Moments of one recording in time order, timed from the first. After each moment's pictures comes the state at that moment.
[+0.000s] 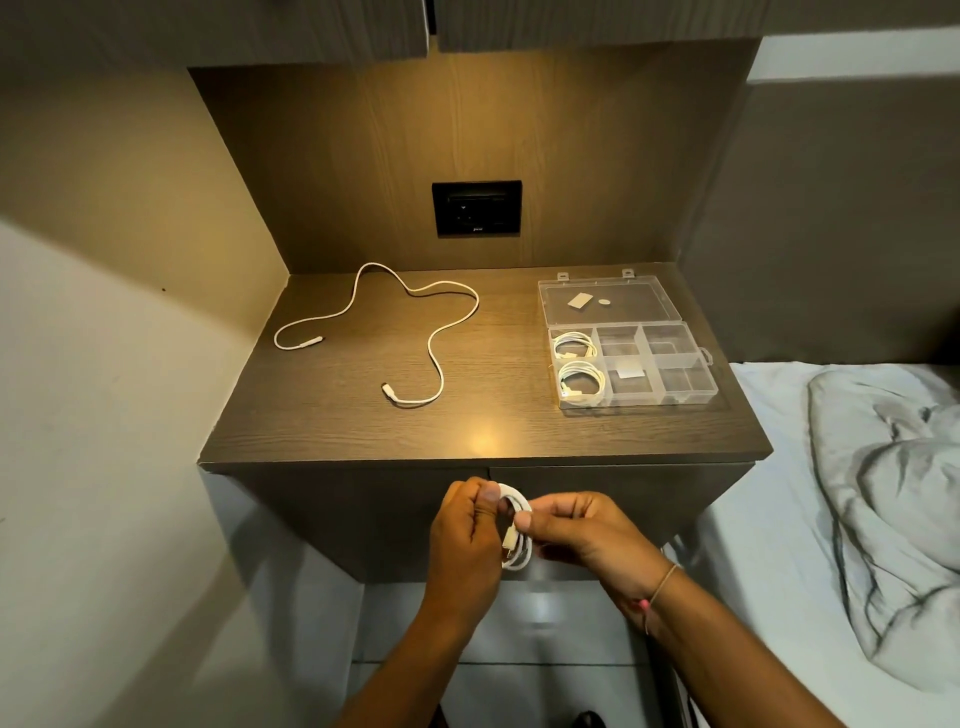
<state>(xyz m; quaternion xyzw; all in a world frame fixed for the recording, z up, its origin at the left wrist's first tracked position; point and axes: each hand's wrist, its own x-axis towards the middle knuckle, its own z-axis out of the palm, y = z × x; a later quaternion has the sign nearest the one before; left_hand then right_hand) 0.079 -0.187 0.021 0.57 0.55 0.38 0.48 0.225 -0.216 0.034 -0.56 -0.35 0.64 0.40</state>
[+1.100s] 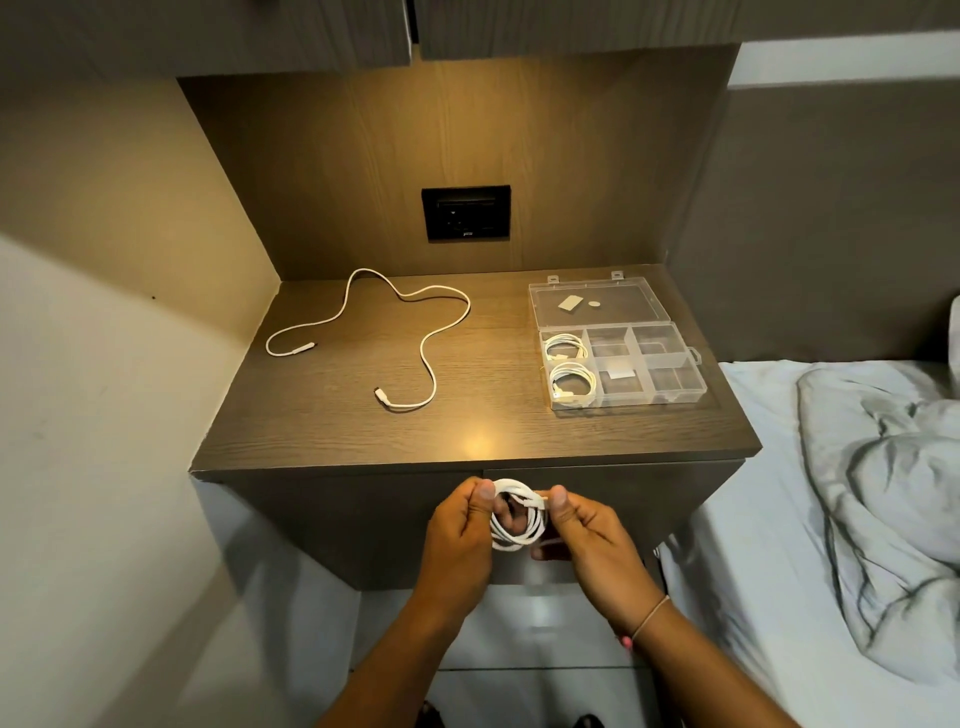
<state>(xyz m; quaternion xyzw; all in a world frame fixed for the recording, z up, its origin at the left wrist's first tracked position) 0.079 -0.179 0.010 0.55 0.50 0.37 0.55 0.214 -0.231 0.023 -0.57 -0.39 0.51 0.51</state>
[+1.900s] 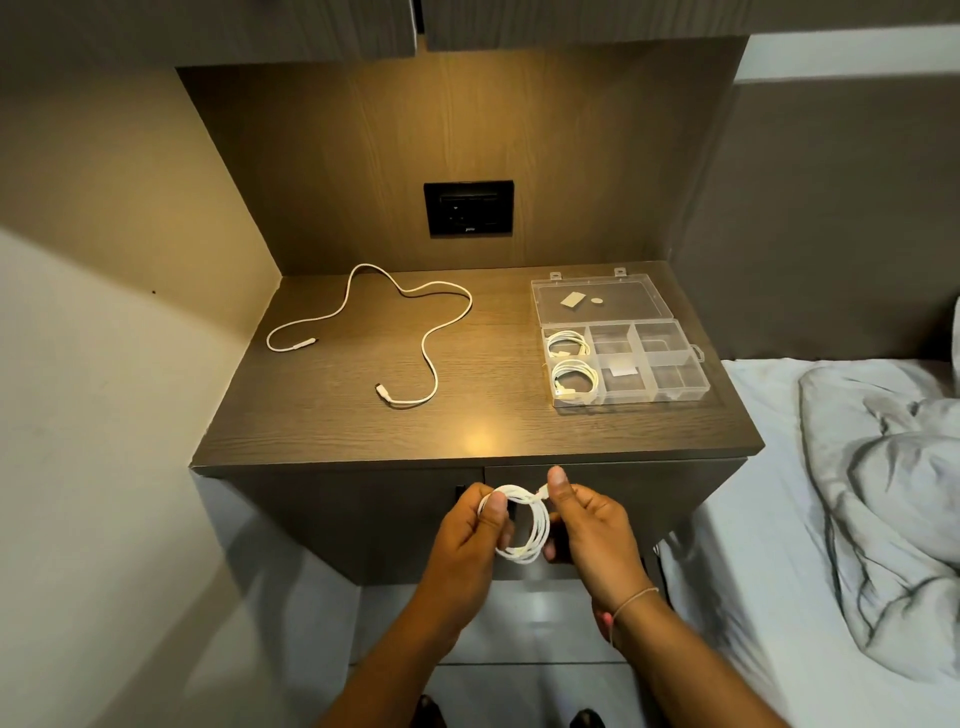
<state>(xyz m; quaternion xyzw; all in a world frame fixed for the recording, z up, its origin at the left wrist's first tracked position) 0.072 -0.188 0.013 0.58 0.44 0.34 0.59 0.205 -0.223 0.025 -0.63 -0.25 0.49 0.54</state>
